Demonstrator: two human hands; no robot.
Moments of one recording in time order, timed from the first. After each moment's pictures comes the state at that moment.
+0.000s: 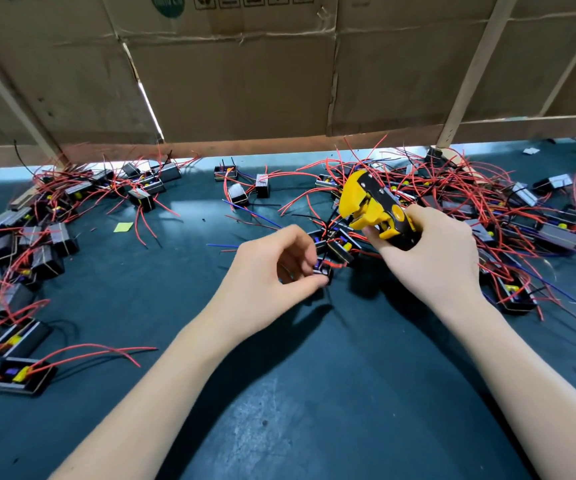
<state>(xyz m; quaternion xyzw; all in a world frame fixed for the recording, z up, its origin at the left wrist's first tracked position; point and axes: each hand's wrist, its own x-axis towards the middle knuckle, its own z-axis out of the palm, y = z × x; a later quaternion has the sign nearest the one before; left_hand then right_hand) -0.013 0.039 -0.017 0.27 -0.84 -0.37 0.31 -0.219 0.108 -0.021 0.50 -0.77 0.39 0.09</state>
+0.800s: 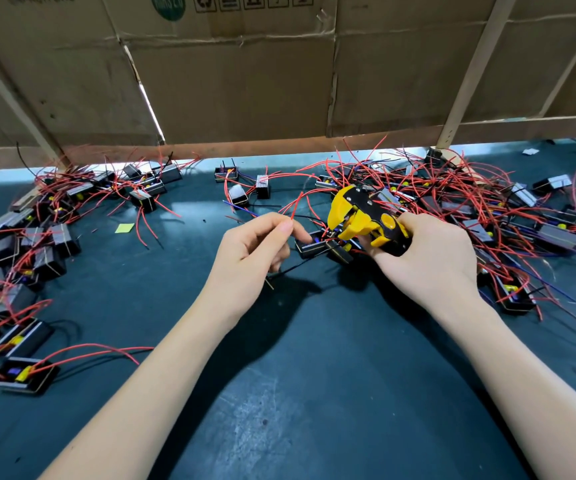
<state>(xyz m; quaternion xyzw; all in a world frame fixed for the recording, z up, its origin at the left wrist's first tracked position) -0.016 0.028 -0.016 0.27 -0.70 -0.52 0.41 -0.223 0.105 -0.026 0.50 -0.81 0.28 0.08</state>
